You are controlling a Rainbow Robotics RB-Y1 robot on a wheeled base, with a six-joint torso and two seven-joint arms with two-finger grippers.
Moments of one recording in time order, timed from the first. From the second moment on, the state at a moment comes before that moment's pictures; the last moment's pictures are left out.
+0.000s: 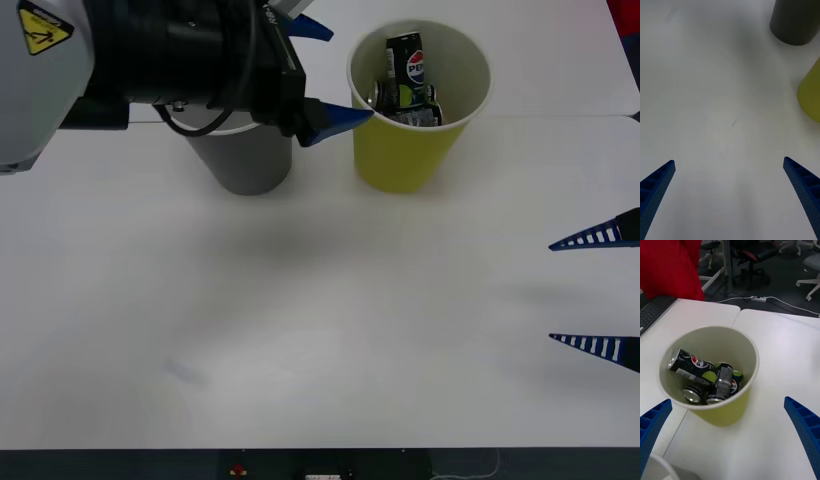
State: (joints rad) right arm 0.26 -1.13 -0.26 -2.01 1.31 -1.13 -0.09; left arm -0.77 0.71 -0.25 -1.95 -1.88 -1.10 1.05
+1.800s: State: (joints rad) right arm 0.26 -1.13 -0.26 -2.01 1.31 -1.13 -0.09; left arm 0.04 1.14 0.12 -2.06 -1.39 -1.17 0.25
